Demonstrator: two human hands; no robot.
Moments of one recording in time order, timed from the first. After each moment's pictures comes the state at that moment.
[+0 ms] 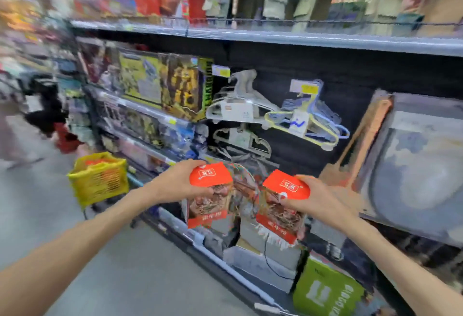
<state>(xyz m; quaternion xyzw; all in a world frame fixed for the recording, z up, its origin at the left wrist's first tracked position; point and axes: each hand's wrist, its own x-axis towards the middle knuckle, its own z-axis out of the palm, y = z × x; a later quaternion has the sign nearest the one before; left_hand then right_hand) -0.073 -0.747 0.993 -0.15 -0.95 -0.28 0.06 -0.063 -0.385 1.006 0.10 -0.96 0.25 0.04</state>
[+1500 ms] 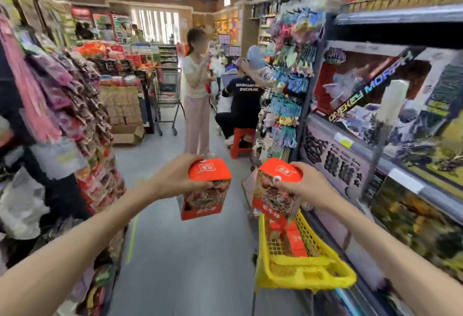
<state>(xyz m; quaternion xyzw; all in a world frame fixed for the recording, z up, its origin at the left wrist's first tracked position) -0.354 -1.863 0.964 0.20 -0.95 -0.20 0.15 -0.591 -1.609 0.970 0.42 -0.84 0.32 -0.10</state>
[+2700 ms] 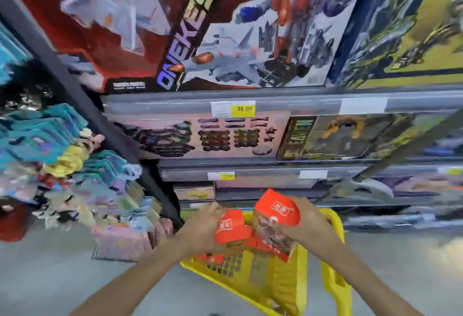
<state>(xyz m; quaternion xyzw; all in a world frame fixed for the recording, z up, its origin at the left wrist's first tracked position) -1.011 -1.969 0.666 -0.43 -0.87 -0.09 -0.22 -0.866 -1.719 0.713 -0.23 -0.90 0.38 -0.04</state>
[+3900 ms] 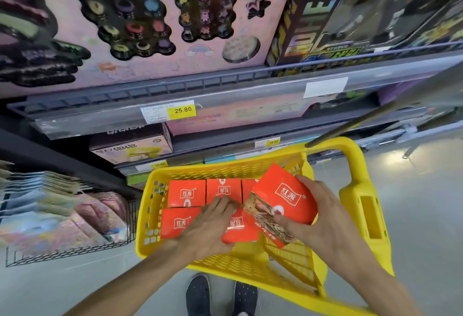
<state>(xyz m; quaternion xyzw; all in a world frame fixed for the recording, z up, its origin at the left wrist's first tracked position) -0.990 -1.928 0.386 -0.57 -0.76 -0.12 -0.27 -0.827 -1.740 0.542 -0.37 -0.85 0.37 -0.03</state>
